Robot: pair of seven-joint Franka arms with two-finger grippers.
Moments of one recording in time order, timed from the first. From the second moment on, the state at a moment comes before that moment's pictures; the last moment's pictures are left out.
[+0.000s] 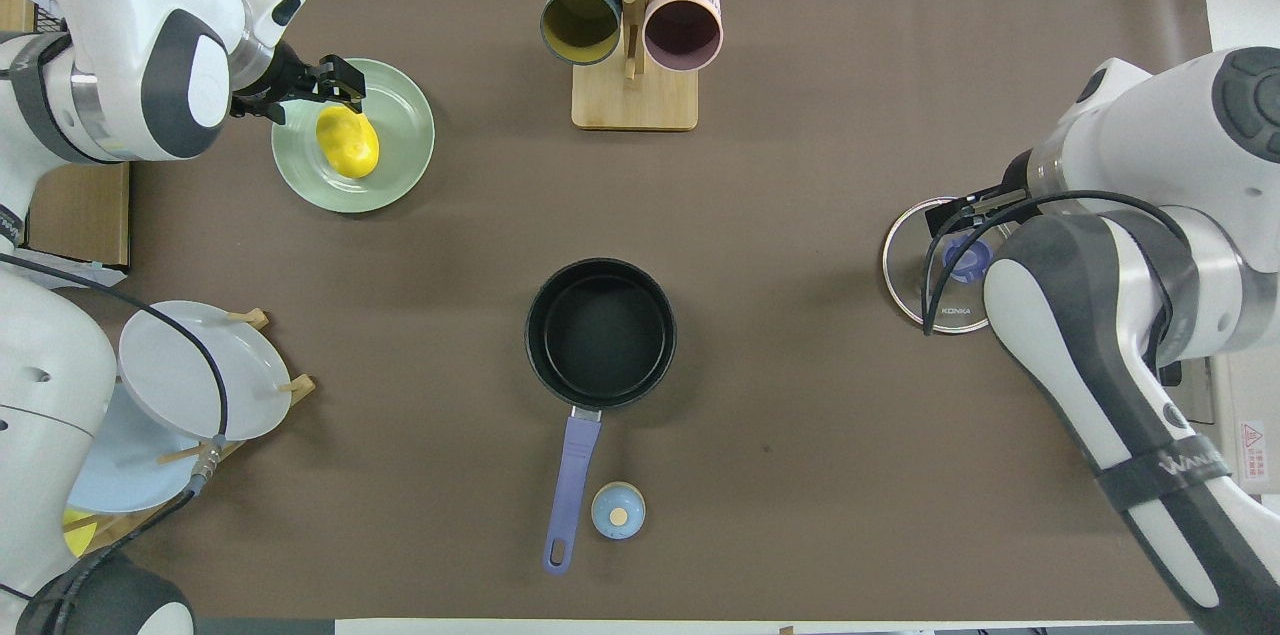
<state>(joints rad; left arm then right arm) -0.14 0.67 0.01 -1.28 -0.06 1.97 -0.16 0.13 0.11 -0.04 -1.93 -0.02 2.08 -0.13</state>
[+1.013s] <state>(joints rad) -0.15 0.67 0.01 -1.34 -0.03 2.02 -0.20 0.07 0.13 -0.05 -2.18 -0.02 2.36 -0.30</state>
